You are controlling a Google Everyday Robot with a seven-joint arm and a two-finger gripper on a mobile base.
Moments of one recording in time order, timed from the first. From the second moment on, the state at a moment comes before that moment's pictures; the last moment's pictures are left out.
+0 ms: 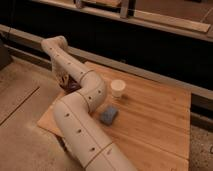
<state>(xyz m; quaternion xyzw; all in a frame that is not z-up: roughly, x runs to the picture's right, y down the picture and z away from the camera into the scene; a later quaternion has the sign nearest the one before) -0.255 -0.034 0.913 -0.33 0.23 0.56 0.73</state>
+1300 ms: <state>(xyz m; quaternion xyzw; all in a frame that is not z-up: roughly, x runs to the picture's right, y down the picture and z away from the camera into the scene) -0.313 -0.014 0.901 -0.35 0.21 0.49 0.77</state>
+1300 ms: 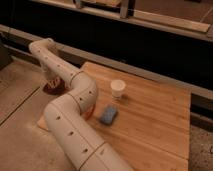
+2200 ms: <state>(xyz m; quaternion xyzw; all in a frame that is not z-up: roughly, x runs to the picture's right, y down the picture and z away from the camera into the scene) -0.317 -0.015 0.899 -0.35 0.21 0.49 0.78</state>
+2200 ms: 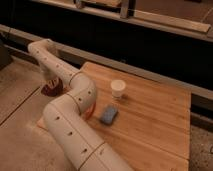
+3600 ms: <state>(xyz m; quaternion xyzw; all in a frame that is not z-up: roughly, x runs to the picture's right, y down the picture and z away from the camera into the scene) -0.322 -0.016 0.896 -0.34 0.20 0.48 0.78</state>
